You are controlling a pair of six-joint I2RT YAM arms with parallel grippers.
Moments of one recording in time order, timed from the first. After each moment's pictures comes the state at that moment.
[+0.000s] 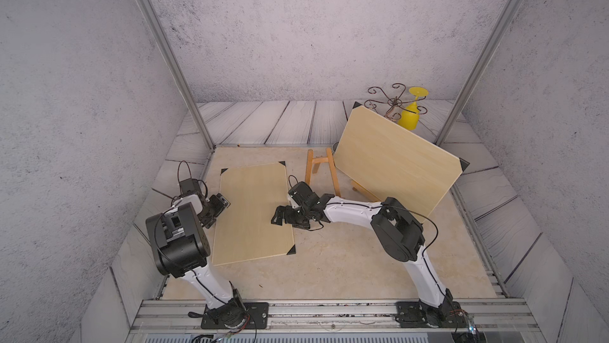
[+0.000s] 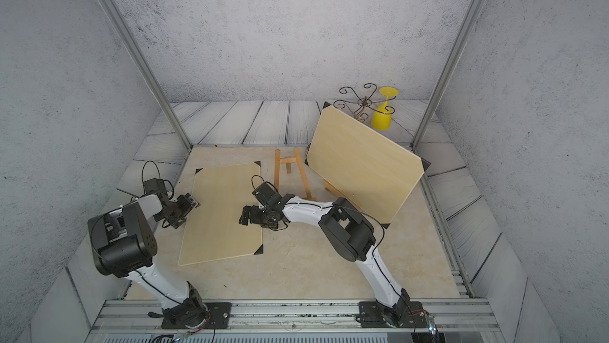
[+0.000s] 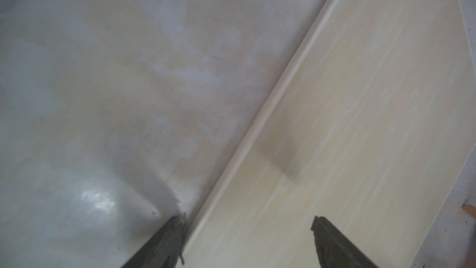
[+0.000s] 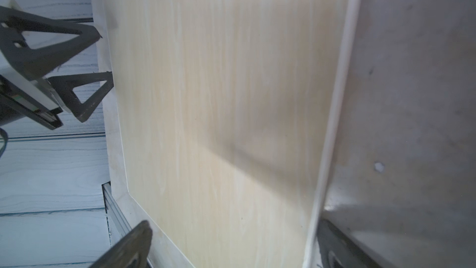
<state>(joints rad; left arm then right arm) 0.43 1.76 1.01 -0.43 0.30 -0.43 0.95 2.21 1.61 -0.27 -0.37 0.91</state>
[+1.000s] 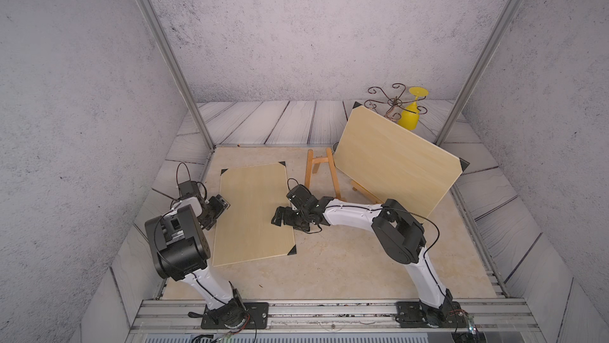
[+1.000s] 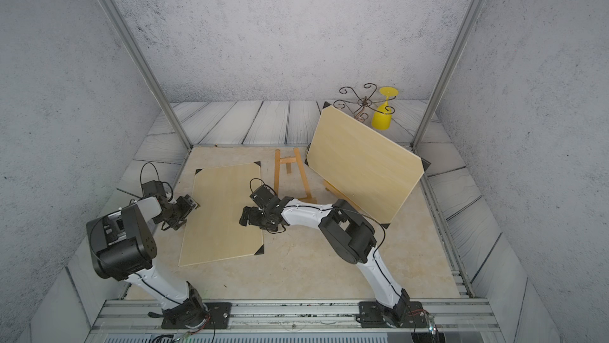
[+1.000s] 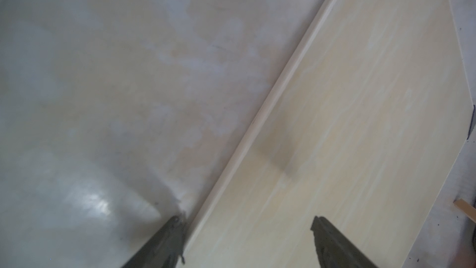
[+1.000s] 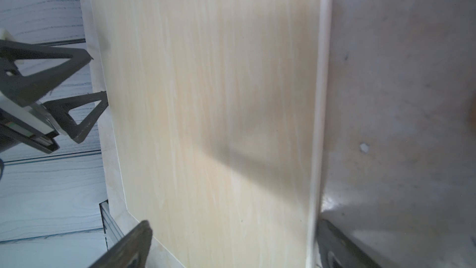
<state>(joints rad) 0.44 1.72 0.95 -0.40 0.32 -0.43 0.97 2.20 1.60 -0.29 -0.29 0.99</state>
